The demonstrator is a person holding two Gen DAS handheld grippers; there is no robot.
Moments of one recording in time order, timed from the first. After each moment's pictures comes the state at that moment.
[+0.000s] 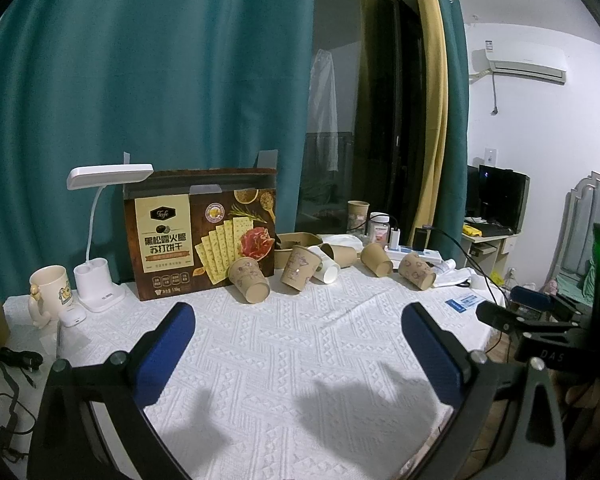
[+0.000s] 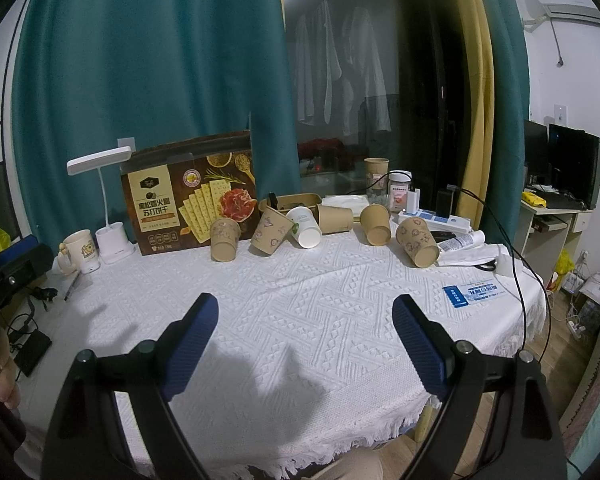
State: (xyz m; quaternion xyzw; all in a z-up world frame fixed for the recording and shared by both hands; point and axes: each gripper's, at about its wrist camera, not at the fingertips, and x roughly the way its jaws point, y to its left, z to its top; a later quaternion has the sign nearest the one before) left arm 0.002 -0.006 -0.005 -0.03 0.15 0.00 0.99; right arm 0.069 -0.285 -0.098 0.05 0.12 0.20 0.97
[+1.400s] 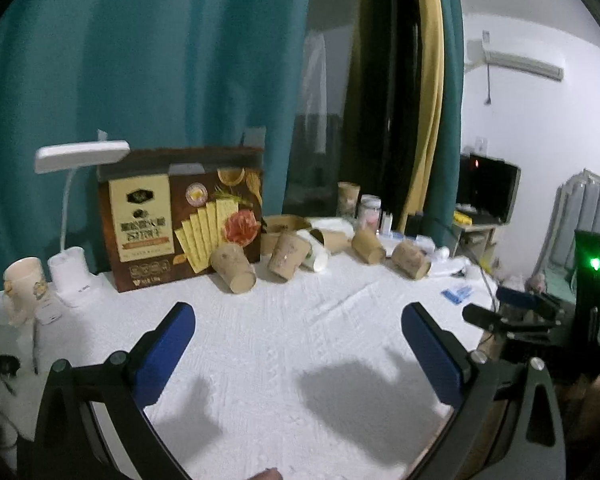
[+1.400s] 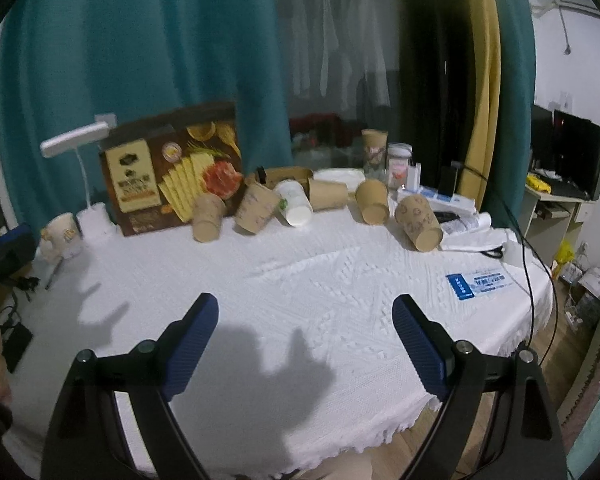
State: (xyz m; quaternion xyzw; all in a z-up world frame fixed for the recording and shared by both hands) left arm 0.051 0.003 -0.017 -0.04 0.20 -0.04 0.98; right arm 0.130 -0.277 -0.107 0.03 0.18 0.20 0.96
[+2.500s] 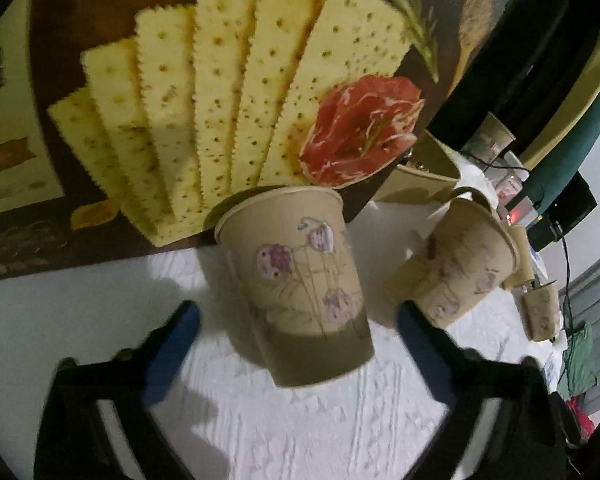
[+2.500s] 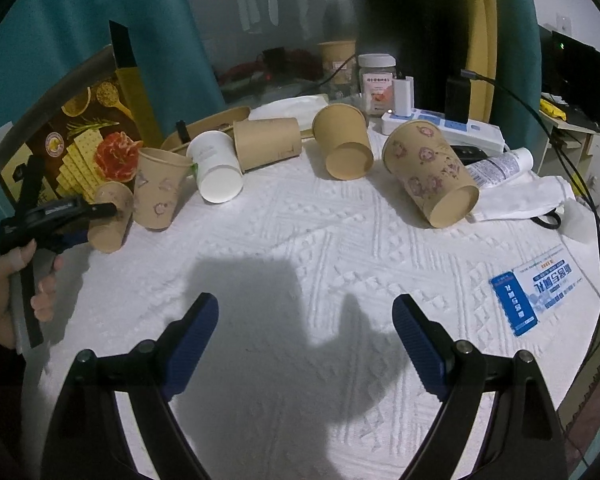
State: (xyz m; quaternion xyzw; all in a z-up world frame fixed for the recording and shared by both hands) left arm 0.394 0.117 -0.155 -0.20 0.44 0.00 0.87; right arm 0.333 -0.268 -0.146 0.09 0.32 0.17 0.93
